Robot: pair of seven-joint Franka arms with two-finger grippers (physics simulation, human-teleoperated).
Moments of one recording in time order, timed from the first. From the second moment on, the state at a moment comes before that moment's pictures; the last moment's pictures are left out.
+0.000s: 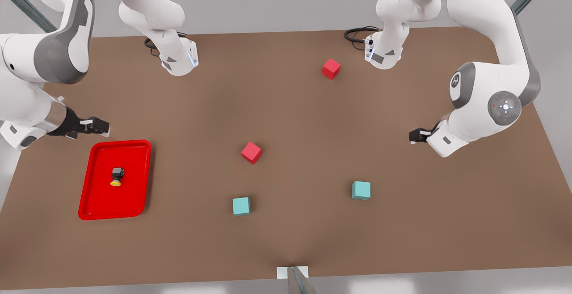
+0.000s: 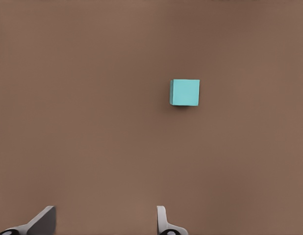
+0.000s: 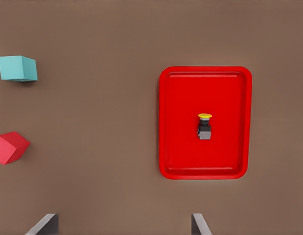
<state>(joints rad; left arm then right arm) -0.06 0.30 -0.08 -1.42 0.00 1.59 -0.01 -0.11 0.22 0.09 -1.26 -0.03 1.39 -0.06</state>
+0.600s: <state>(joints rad) -0.05 0.40 -0.08 -1.36 0.04 1.63 -0.03 -0.23 0.61 0.09 -1.29 -0.08 1.57 -0.10</state>
